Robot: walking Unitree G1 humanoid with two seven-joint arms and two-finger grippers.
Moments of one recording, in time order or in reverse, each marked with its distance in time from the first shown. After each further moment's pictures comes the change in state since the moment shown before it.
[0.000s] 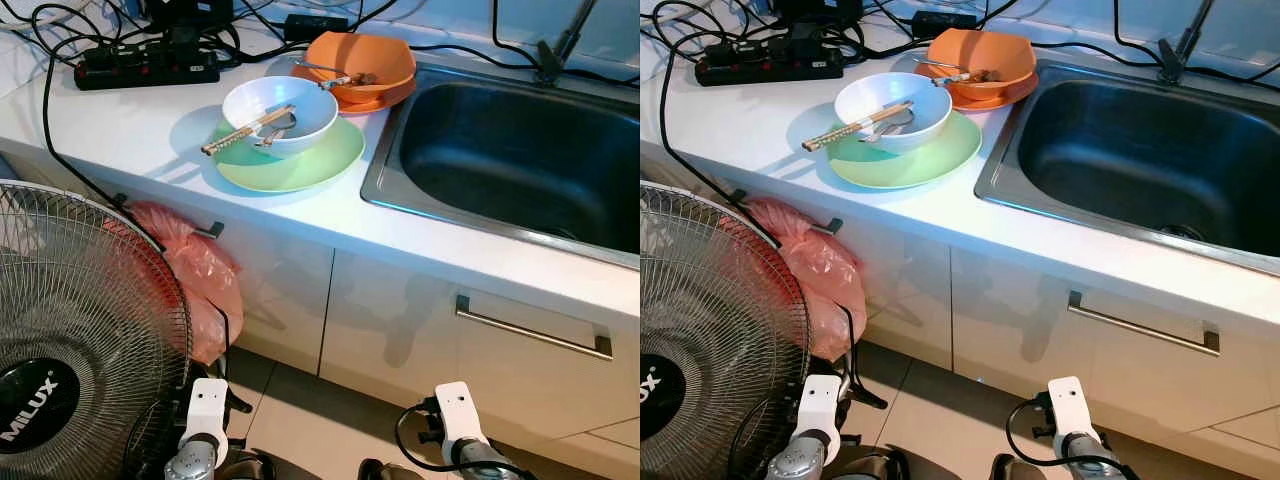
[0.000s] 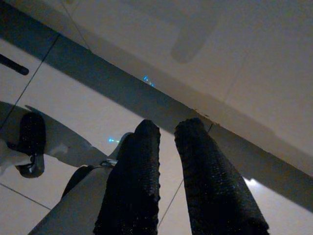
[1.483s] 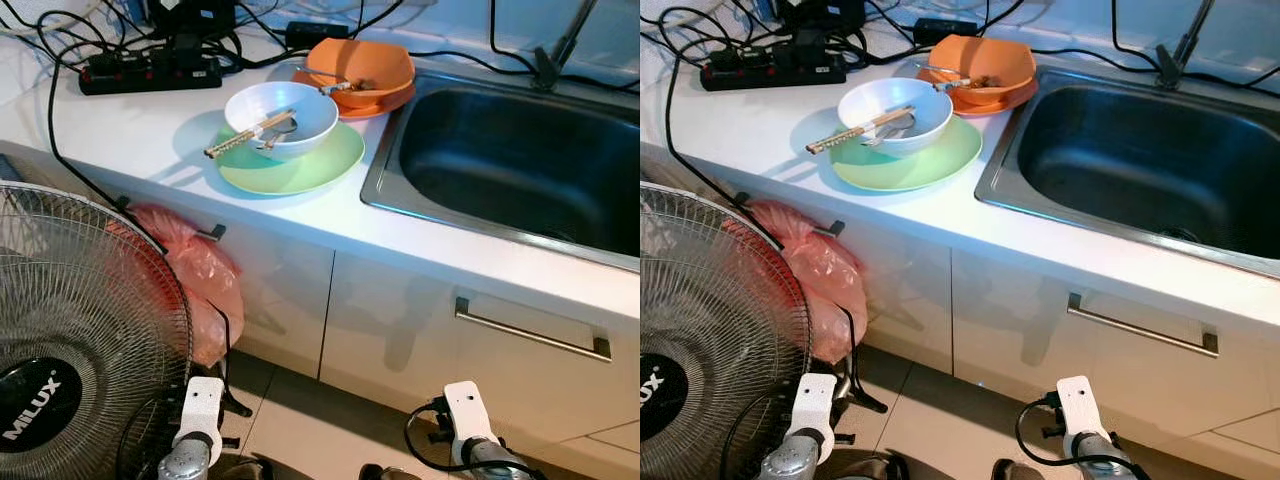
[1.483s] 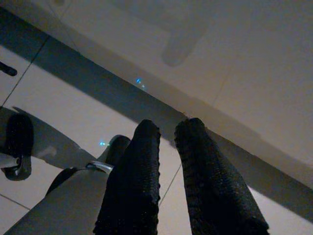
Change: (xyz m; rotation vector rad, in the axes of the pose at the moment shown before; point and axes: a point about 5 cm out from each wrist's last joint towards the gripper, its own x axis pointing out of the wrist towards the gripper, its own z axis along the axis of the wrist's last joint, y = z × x) left arm 0.001 0.007 0.003 0.023 -0.003 0.004; right arm -0.002 -0.013 0.000 -0.024 0.003 -0.021
